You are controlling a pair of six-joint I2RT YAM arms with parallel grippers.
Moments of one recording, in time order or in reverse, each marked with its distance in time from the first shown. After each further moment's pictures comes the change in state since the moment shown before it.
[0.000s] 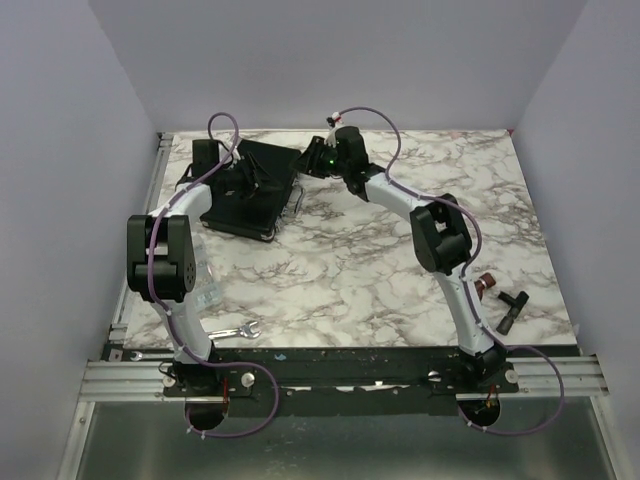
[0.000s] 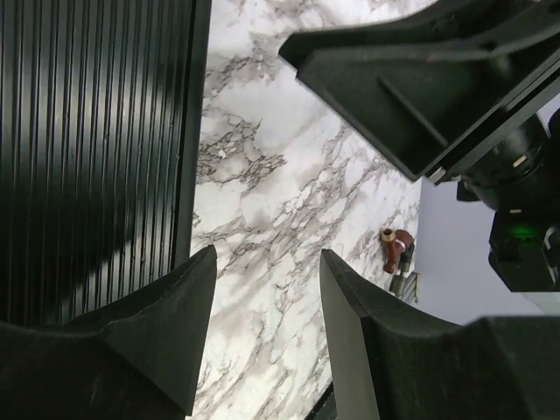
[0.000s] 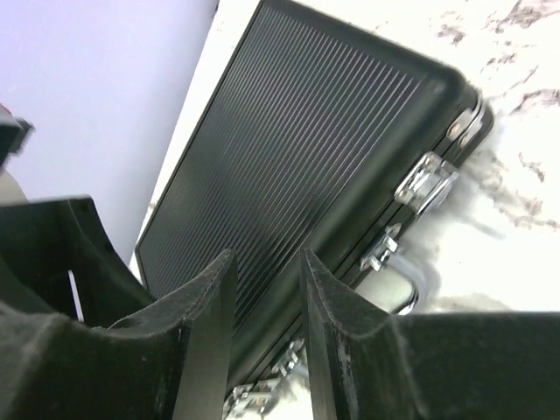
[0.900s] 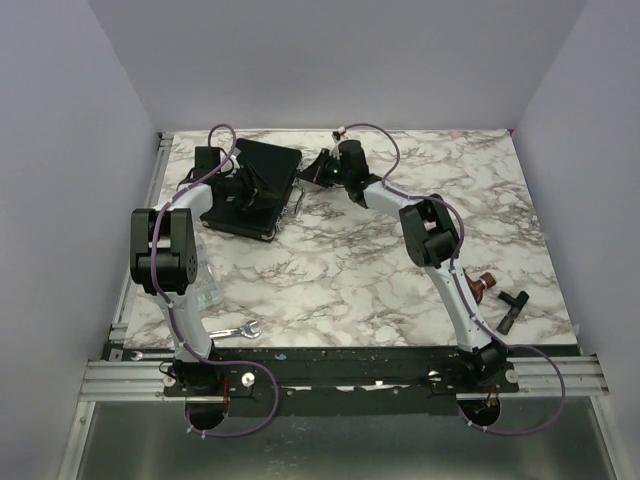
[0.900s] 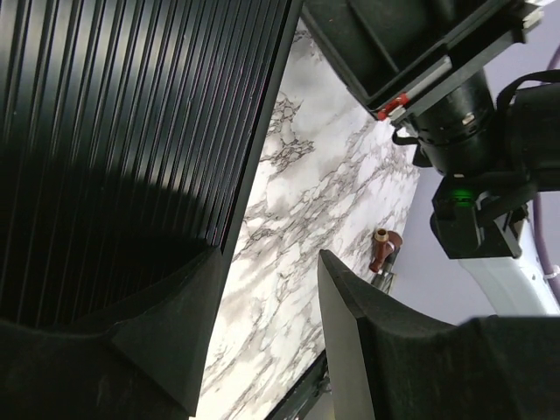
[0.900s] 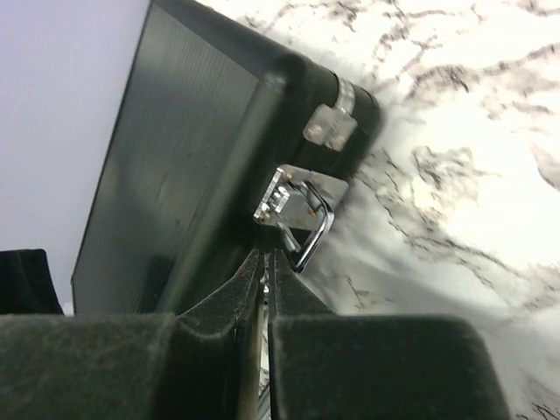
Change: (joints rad) left arm 0.000 0.089 0.003 -0.071 -0.018 -0.067; right arm -0.051 0.233 0.141 0.079 -0.015 0.060
